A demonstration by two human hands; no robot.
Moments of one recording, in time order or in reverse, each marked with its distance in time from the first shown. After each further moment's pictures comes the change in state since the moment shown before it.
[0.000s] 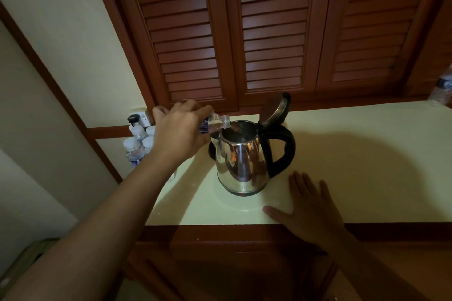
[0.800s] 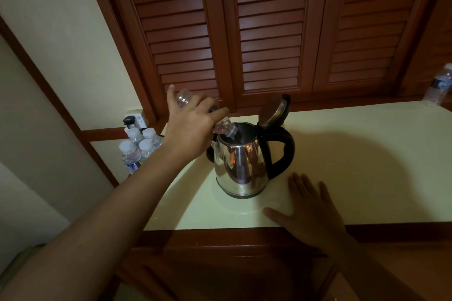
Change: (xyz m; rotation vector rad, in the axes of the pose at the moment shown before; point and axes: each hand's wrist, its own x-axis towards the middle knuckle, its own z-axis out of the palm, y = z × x) left_hand 0.017 0.008 0.008 0.108 0.096 0.253; right_hand -0.001 0.001 0.001 0.024 -0.001 0.014
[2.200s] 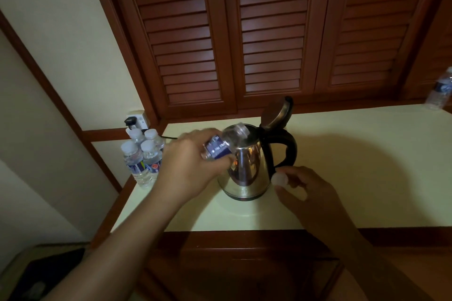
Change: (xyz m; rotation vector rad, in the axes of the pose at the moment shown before) left_hand -0.059 0.031 -0.040 -0.772 -0.105 -0.428; right_hand -0.026 -0.029 -0.068 0.868 0.356 -0.177
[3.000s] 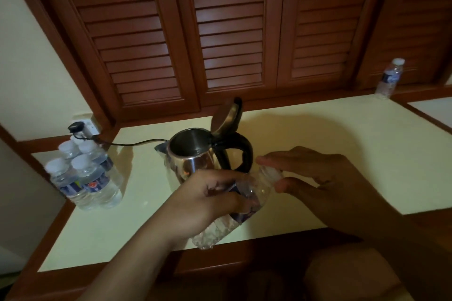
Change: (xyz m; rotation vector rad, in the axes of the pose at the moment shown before) left_hand -0.004 0.065 0.070 -0.845 -0.643 -0.050; right_hand 0.020 -0.020 -0.108 0.004 -0.180 -0.268
